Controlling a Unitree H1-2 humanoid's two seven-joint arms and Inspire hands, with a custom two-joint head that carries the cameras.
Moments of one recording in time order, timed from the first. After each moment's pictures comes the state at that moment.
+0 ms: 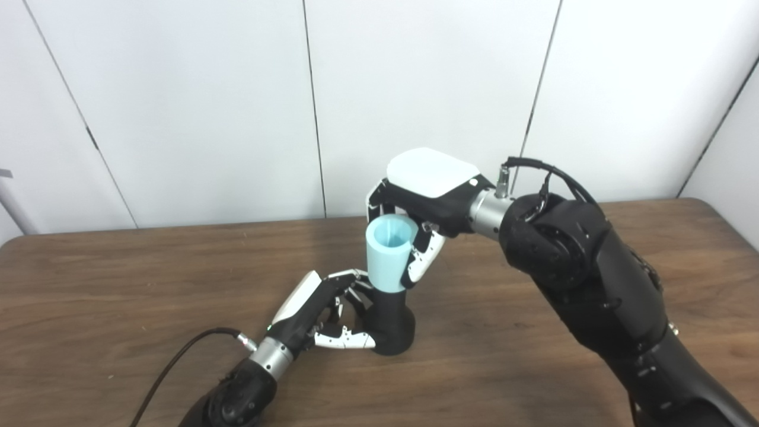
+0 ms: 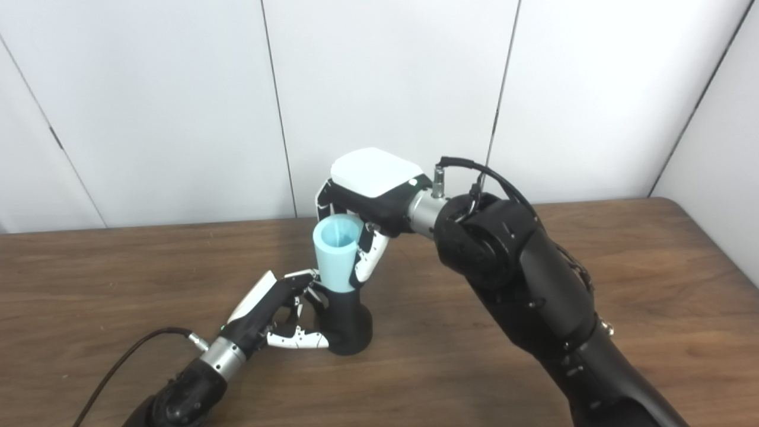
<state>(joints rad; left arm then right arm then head) -0.42 0.22 -0.39 0.37 0.30 -0.25 -0.09 -0.78 -0.36 0.36 -0.30 -0.82 0.21 0.81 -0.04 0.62</state>
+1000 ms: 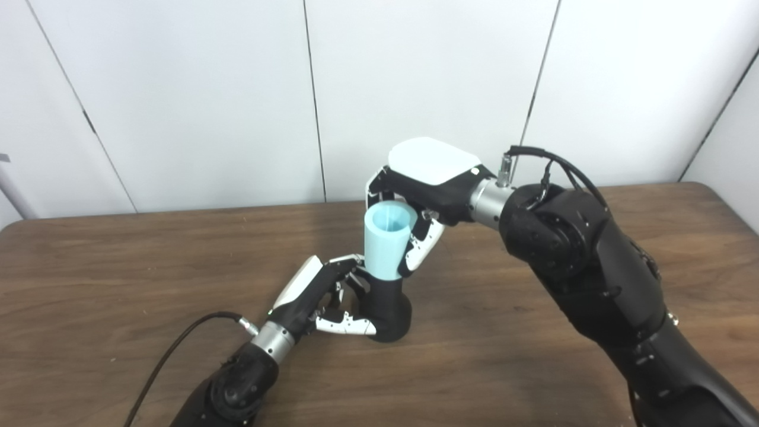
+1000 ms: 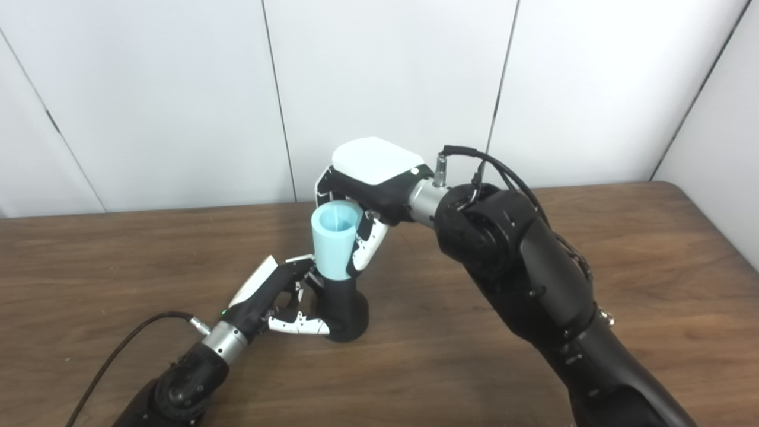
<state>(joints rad) -0.42 0.22 -0.39 0.35 0.31 -0.22 -0.10 -0.77 -0.36 0.36 -0.29 -0.80 0.23 0.79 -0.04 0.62</state>
